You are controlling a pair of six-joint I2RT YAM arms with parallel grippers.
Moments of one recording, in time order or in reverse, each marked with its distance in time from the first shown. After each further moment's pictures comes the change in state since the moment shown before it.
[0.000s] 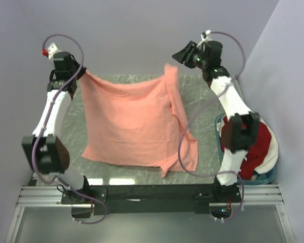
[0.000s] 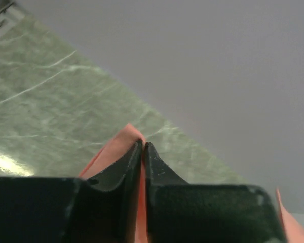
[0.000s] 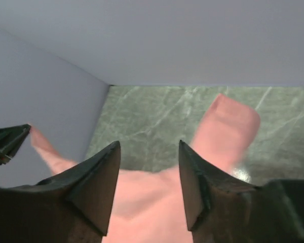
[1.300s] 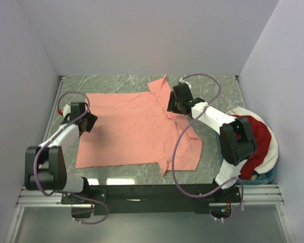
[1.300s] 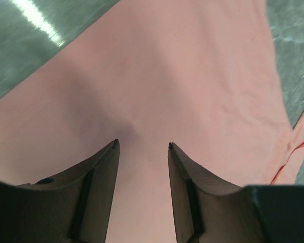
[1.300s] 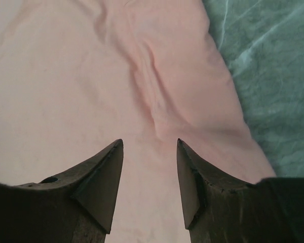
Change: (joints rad) left arm -0.003 -0.211 -0.832 0.049 0.032 -0.354; right arm 0.277 -0.113 -0.558 -0.211 0.561 -0.085
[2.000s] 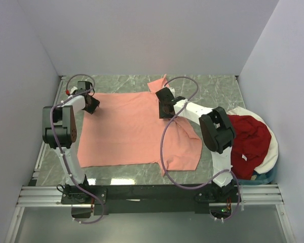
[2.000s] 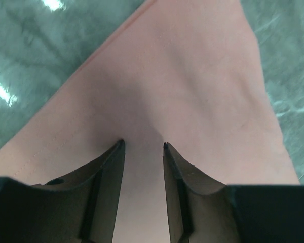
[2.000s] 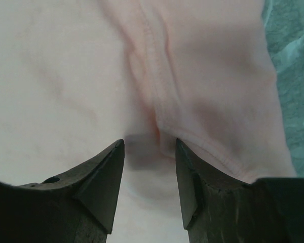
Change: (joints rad) left arm 0.018 0.647 0.619 -0.112 -0.015 0.089; right arm 0.108 0.311 0.239 -0.164 0.143 -0.098
